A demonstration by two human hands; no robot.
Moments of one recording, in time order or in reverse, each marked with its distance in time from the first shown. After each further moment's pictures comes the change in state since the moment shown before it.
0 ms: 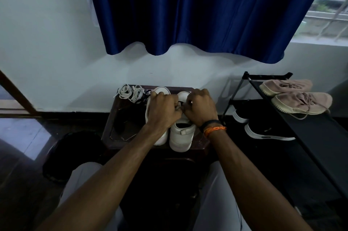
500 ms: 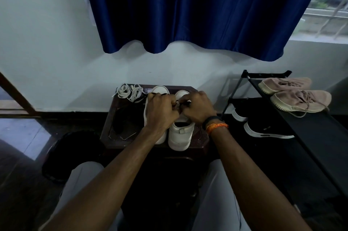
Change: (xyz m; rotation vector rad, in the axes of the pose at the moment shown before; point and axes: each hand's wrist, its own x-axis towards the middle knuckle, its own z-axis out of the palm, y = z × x) left_hand -0.004 -0.001 0.007 -0.067 0.064 -0.052; right_hand -0.001 -0.003 -0.013 0.290 -0.160 0.102
